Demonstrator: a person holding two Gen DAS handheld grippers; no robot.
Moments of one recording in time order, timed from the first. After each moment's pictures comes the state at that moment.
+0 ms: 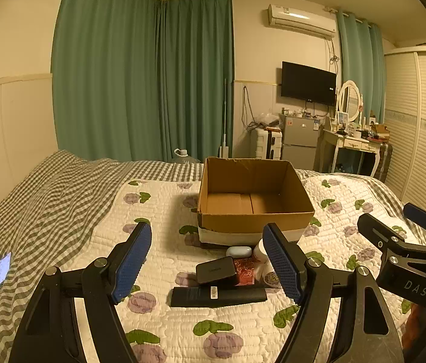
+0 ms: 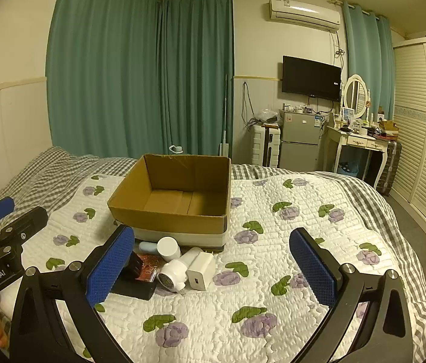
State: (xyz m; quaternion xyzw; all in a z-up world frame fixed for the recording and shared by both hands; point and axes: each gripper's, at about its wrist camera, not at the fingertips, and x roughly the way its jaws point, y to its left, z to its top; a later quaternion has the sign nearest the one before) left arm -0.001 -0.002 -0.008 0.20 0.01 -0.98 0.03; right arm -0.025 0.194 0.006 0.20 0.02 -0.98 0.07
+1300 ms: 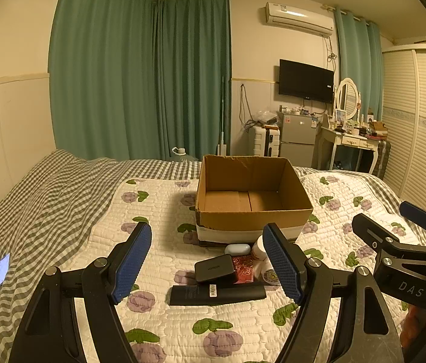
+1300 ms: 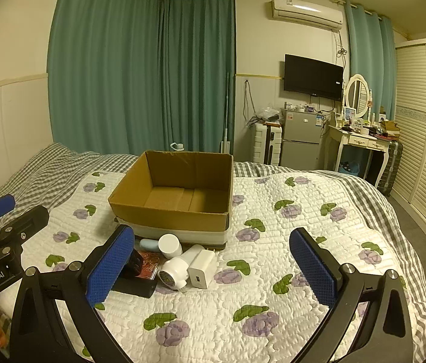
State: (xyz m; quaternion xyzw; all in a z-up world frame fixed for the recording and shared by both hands) left arm -0.004 -0.001 -0.011 0.21 0.00 -0.98 0.02; right arm -0.026 0.191 0.003 0.21 0.02 -0.98 0.07
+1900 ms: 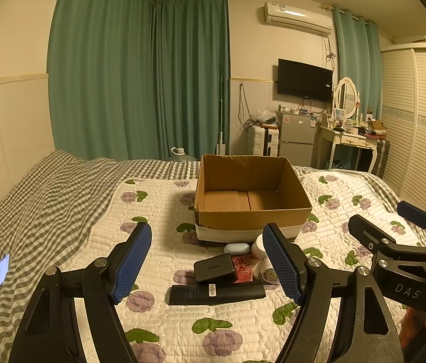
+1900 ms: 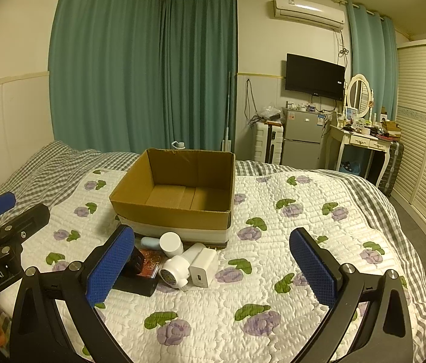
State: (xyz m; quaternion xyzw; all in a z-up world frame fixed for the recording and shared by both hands) left arm -0.003 -0.002 -0.012 0.21 0.00 -0.98 0.02; right arm -0.028 0.189 0.002 0.21 0.02 -0.98 0.07
